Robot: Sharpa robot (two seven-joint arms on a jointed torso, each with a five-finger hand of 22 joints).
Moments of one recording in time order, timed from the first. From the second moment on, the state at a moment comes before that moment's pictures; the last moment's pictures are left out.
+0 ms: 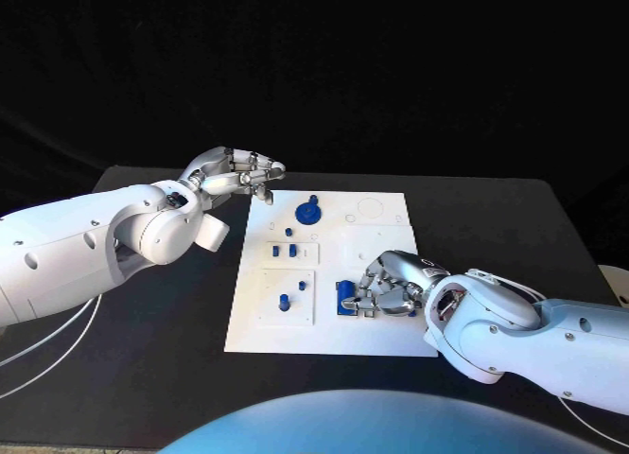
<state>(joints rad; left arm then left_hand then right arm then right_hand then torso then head) 1.18 -0.86 -0.04 1.47 -0.27 -0.15 0.25 1.30 -0.18 0.42 0.07 0.37 0.83 0.20 0.29 0.31 0.77 0.15 0.51 0.13 0.98 0.08 1.11 0.41 0.17 0.97 0.18 0.41 1.11 1.01 -0.94 -0.16 1.91 -1.42 -0.45 -0.49 1.15 -0.10 -0.10 0.30 0.28 1.08 0.04 0.39 0.59 1.47 -0.03 1.42 1.31 1.46 -0.09 1.57 1.31 0.10 1.44 0.02 1.07 1.31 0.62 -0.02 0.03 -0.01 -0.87</state>
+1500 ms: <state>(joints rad) 1.18 -0.86 -0.04 1.46 -0.27 -0.15 0.24 1.30 -0.18 0.41 0.07 0.37 0.83 0.20 0.29 0.31 0.77 0.15 0.51 0.13 0.98 0.08 1.12 0.41 0.17 0.97 0.18 0.40 1.11 1.01 -0.97 -0.16 1.90 -1.45 -0.45 -0.48 1.24 -0.11 -0.14 0.29 0.28 1.09 0.04 0.36 0.59 1.47 -0.03 1.41 1.31 1.46 -0.09 1.57 1.31 0.10 1.44 0.02 1.07 1.31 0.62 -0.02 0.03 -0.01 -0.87</state>
